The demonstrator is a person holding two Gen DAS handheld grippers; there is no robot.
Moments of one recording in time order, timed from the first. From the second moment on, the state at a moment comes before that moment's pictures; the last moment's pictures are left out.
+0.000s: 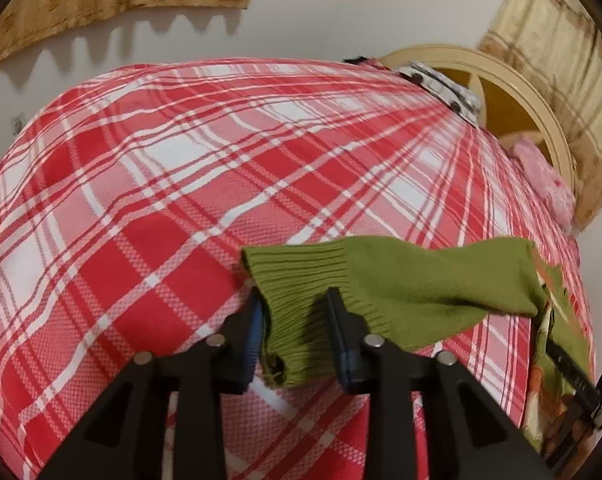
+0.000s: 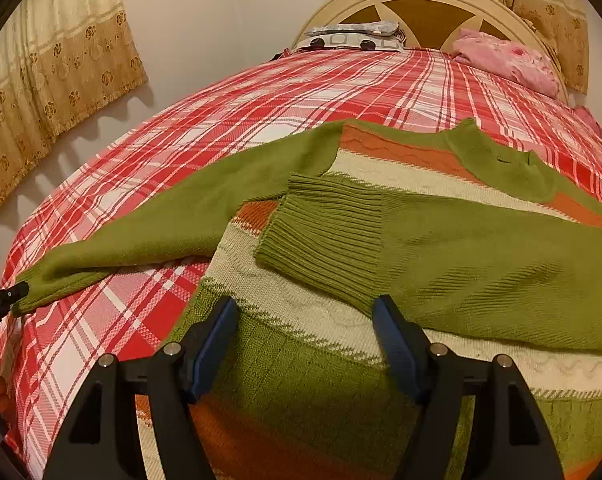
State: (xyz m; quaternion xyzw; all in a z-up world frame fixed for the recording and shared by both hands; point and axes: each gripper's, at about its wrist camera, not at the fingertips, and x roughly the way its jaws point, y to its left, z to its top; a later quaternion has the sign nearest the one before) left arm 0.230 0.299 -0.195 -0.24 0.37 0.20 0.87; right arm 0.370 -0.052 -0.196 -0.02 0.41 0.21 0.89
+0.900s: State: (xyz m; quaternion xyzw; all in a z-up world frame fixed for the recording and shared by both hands) left arm 0.233 0.318 -0.114 -0.20 0.29 0.20 0.91; right arm 0.371 -0.077 -0.196 0.07 0.41 0.23 0.88
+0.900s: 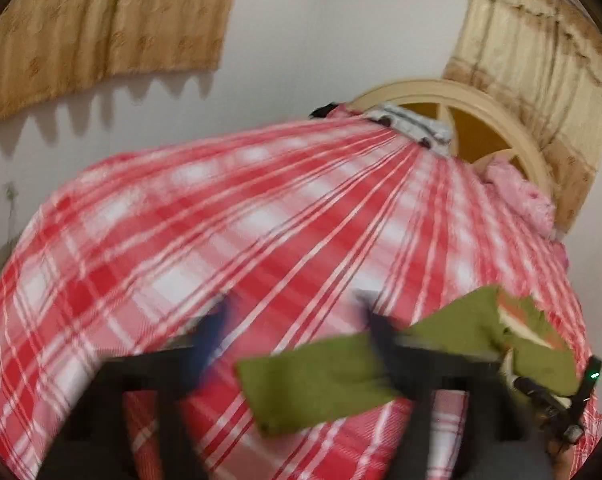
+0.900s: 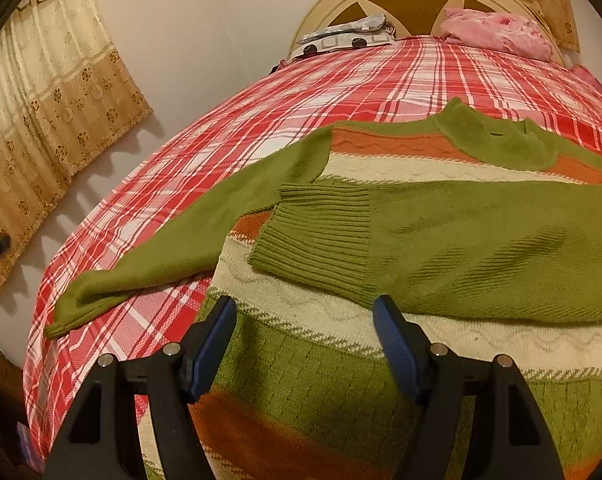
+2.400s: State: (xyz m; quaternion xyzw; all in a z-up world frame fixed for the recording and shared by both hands) left arm 0.244 0.318 -0.080 -0.19 0.26 0.13 0.94; right arm 0.373 -0.083 -0.197 0.08 0.40 0.23 0.88
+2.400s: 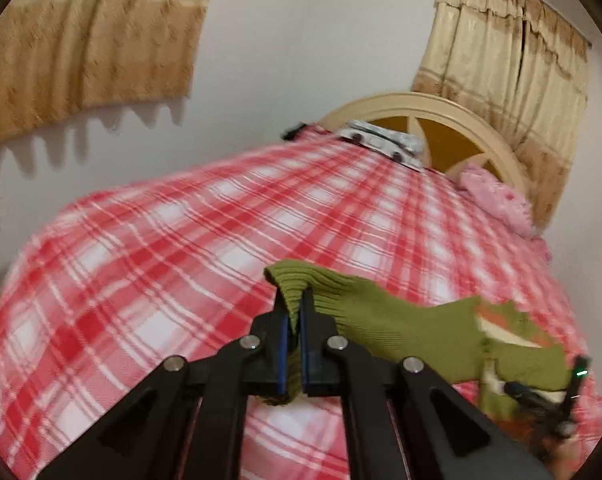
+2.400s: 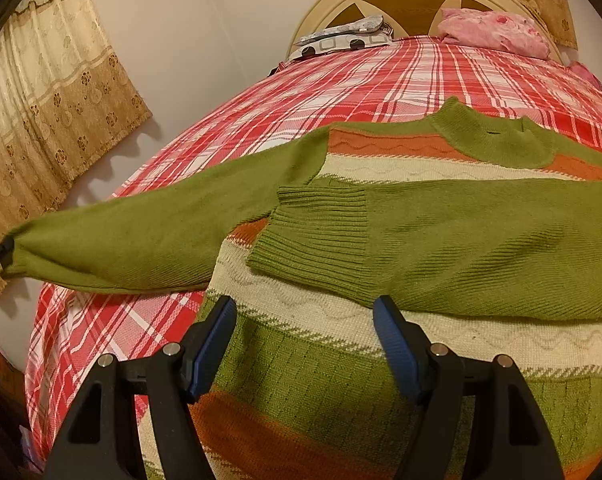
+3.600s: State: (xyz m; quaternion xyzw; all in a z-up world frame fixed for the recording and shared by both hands) left arm 0.320 0.110 0.082 -0.10 0.18 -0.08 0.98; right arm 0.277 -0.225 -0.123 0.16 0.33 0.17 0.92
